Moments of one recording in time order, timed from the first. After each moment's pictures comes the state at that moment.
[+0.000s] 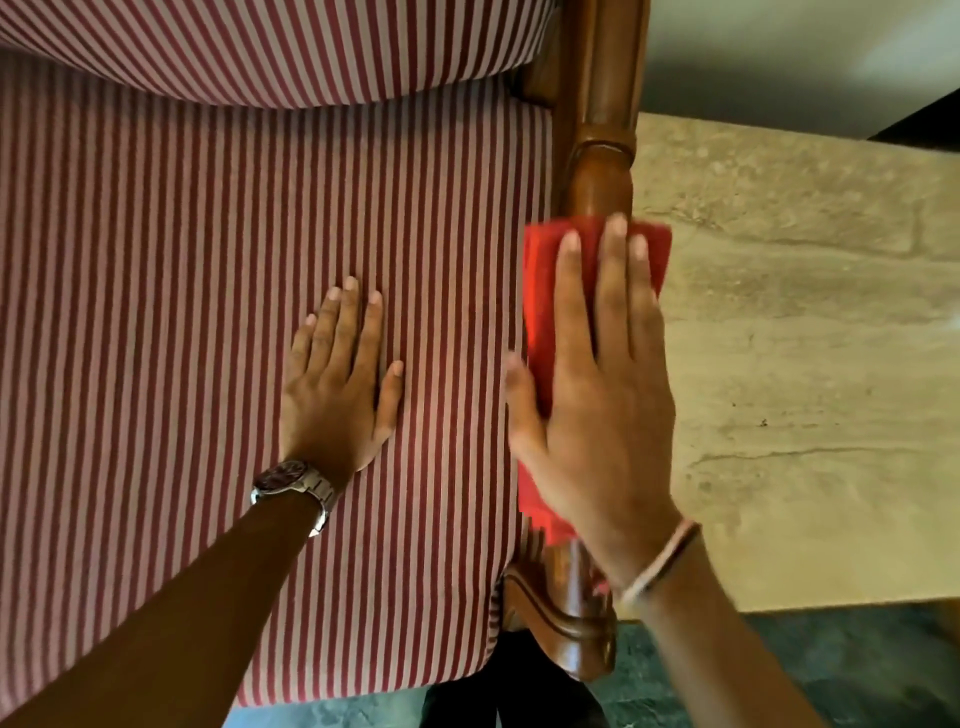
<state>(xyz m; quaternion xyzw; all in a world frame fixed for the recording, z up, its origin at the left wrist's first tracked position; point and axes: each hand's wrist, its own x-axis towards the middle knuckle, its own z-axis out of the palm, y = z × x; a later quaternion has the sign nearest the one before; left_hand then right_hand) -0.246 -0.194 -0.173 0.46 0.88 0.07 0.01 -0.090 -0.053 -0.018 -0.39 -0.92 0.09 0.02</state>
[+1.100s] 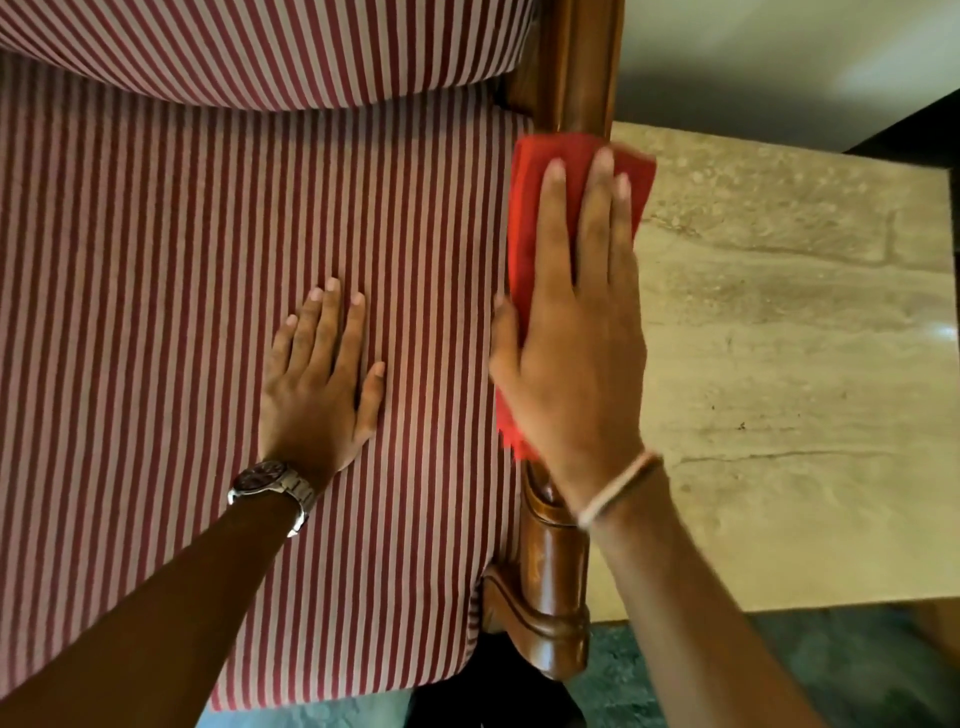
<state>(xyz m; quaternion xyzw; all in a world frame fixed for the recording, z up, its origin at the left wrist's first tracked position) -0.246 -0.194 -0.171 0.46 0.88 0.06 0.02 -0.122 -0.028 -0.015 -0.42 -0.90 0.10 0.04</state>
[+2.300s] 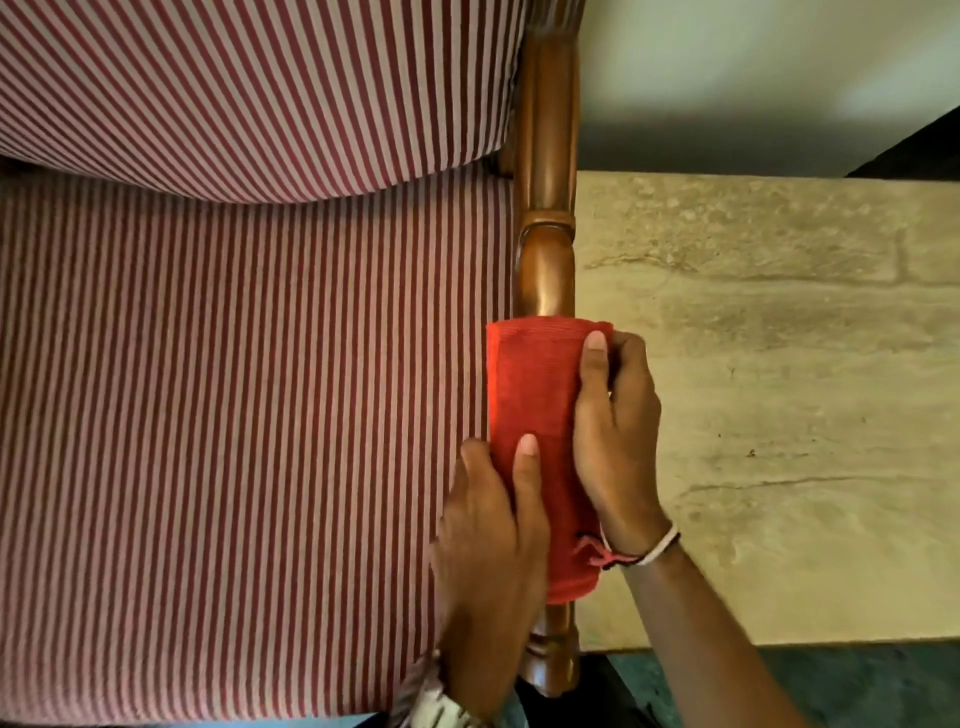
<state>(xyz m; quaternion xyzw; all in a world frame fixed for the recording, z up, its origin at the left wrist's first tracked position) -0.099 -0.125 -0.001 0.14 0.87 0.34 0.33 -0.084 -0.011 -0.012 -0.55 -0.66 0.47 0.21</state>
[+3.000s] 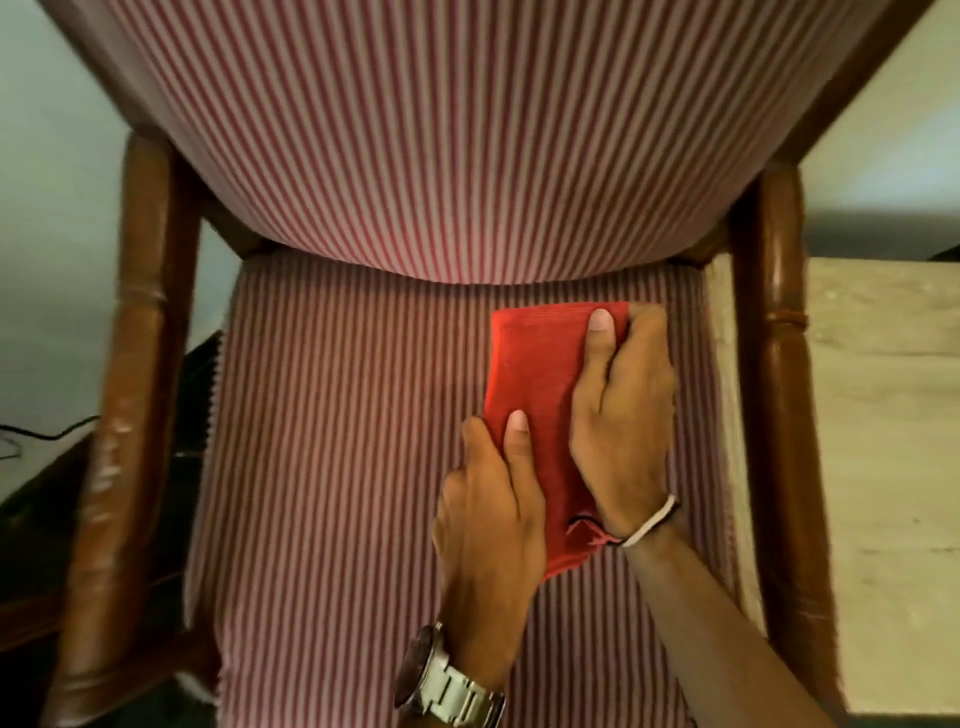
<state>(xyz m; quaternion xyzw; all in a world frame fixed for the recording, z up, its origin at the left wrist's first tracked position) -0.311 -0.230 0.045 0.14 0.88 0.35 0.28 -0.294 -0.119 0.037 -0.49 -0.77 0.31 0.28</state>
